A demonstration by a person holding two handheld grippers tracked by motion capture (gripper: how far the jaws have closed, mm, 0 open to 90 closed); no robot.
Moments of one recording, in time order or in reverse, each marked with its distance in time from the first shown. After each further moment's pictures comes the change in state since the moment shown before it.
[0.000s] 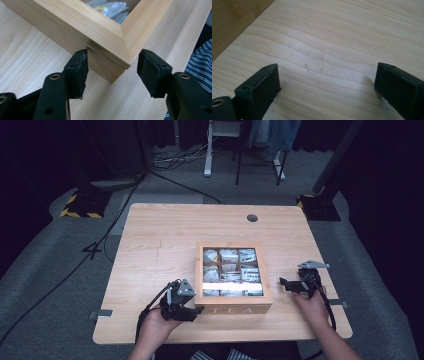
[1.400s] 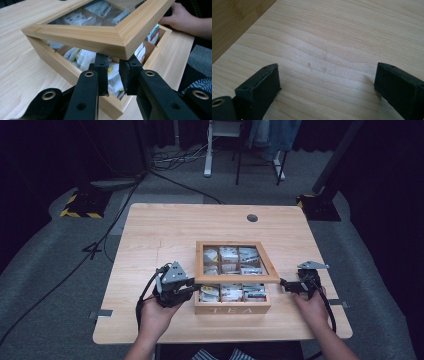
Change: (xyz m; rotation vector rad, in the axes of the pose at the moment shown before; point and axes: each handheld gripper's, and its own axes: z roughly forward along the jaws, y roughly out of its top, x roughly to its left) left arm 0.009 0.033 -0.045 -0.282 0.015 -0.018; right arm 0.003 -0.001 -0.001 -0.003 0.000 0.001
